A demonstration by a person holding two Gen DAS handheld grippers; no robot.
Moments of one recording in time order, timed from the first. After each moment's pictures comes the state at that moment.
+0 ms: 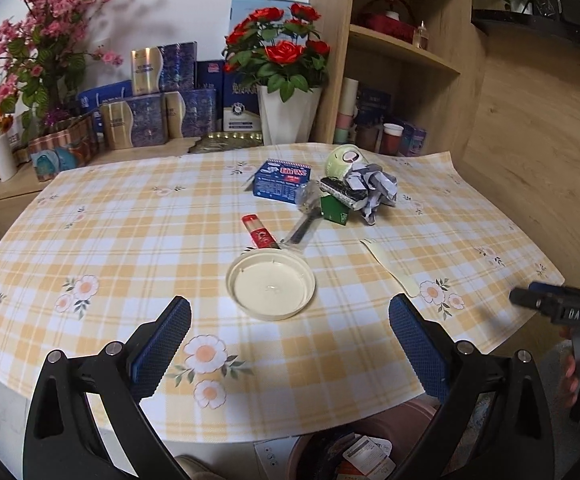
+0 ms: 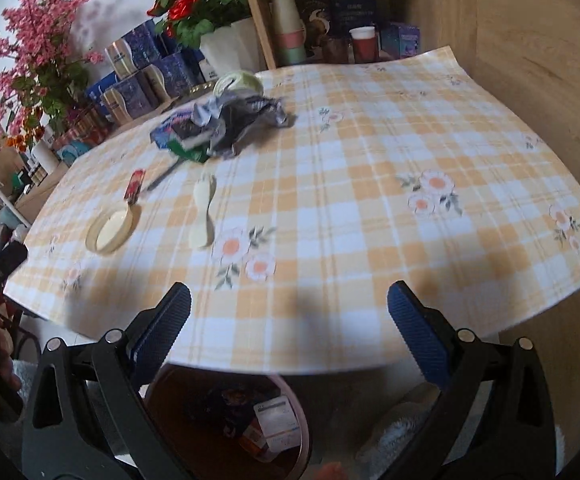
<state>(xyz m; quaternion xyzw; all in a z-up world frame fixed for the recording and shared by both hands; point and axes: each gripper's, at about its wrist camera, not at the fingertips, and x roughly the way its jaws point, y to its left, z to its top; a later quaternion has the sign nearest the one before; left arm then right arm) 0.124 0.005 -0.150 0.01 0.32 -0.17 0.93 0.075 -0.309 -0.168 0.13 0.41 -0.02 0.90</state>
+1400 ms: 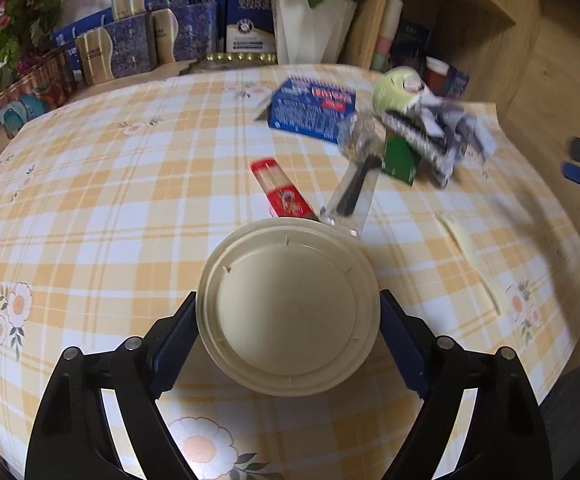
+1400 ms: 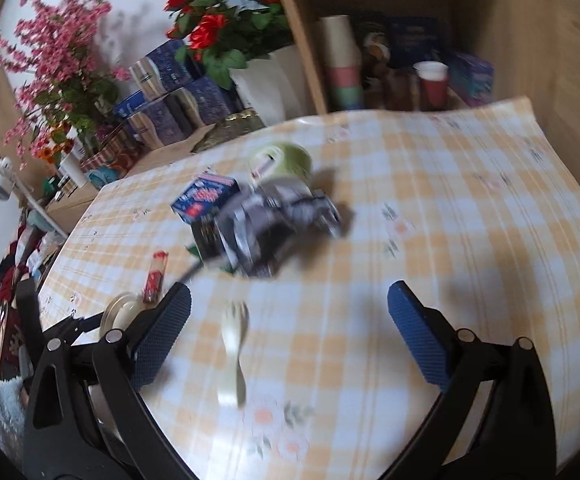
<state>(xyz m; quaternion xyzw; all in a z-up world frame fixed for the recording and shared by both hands) 0.247 -0.006 -0.216 0.02 0.43 -0.15 0.89 0.242 -0.318 -0.121 0.13 0.40 0.08 0.91</state>
